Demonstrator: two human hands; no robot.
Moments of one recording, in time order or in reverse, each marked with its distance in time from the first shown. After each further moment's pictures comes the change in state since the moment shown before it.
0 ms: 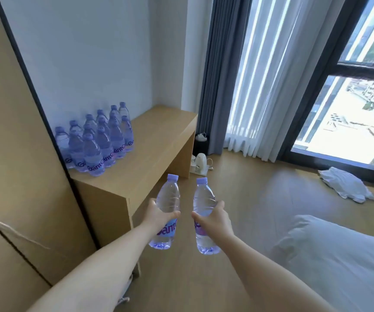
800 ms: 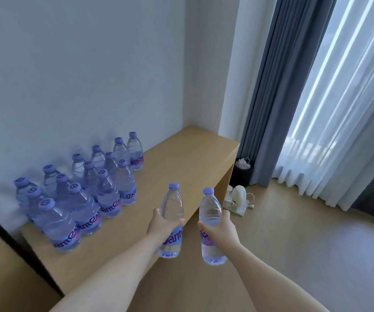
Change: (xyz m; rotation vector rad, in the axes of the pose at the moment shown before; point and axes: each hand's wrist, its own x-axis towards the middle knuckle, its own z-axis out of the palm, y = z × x) left_hand 0.370 0.107 0.013 -0.101 0.214 -0.186; right_hand 0.415 -0.101 0.056 0.079 -0.285 -0.099
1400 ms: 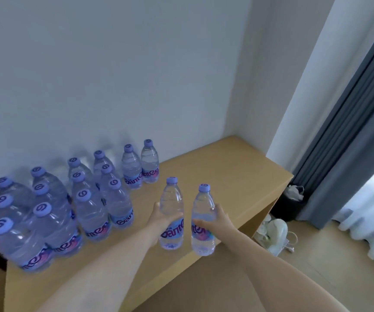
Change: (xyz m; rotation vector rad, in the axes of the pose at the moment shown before) left_hand 0.182 0.065 0.017 -0.361 0.195 -0.097; right_hand 0.242 -0.088 0.007 -0.093 -0.498 -0.103
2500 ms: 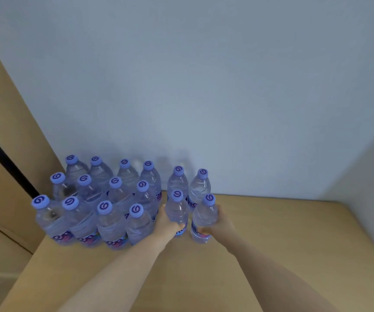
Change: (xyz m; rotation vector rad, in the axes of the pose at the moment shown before) left_hand 0.102 0.049 -0.035 -0.020 0.611 -0.011; right_hand 0.207 -0.114 0.040 -0.103 -0.621 -0.408
